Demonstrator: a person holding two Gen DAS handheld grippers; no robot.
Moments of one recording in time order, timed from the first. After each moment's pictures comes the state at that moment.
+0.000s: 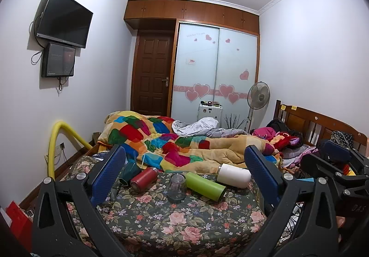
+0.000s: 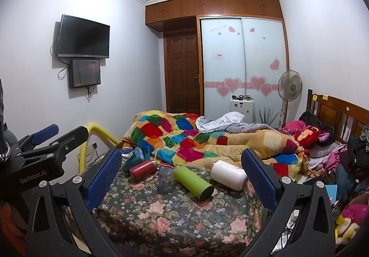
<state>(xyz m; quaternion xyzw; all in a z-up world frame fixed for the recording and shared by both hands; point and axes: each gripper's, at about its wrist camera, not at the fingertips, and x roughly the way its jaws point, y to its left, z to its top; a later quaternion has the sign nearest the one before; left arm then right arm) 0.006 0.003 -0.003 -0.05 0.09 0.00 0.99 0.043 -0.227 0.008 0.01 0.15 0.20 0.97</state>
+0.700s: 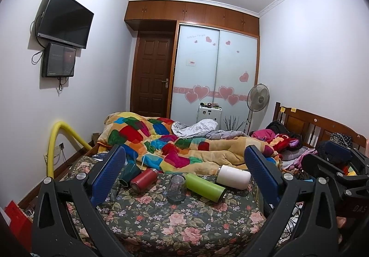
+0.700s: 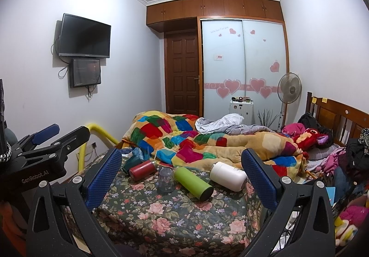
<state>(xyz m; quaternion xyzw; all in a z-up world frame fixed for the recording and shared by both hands) 0.005 0.008 -0.005 -0.06 0.09 0.00 0.99 0.041 -0.226 0.008 0.00 0.15 0.20 0.97</state>
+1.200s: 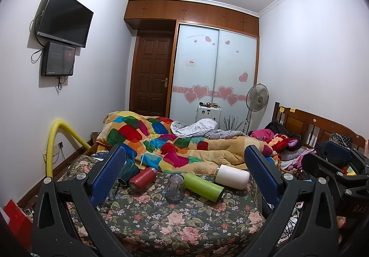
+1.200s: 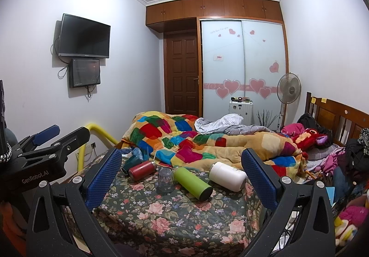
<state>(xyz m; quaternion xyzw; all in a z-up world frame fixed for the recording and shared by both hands) 0.004 0.010 -0.005 -0.06 0.09 0.00 0.99 0.042 -0.227 0.009 0.00 0.15 0.20 0.97</state>
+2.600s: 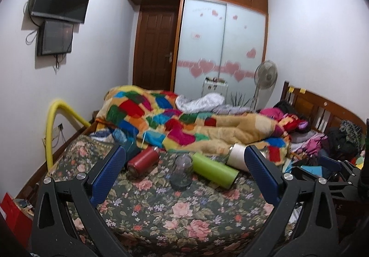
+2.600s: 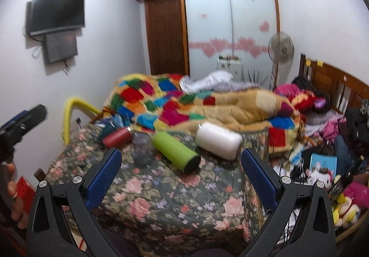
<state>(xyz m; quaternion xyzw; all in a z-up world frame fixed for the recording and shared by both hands) 0.091 0.023 -0.058 -0.06 0.18 0.01 0.98 0.132 -0.235 -0.065 0.00 0.29 0.16 0.95</state>
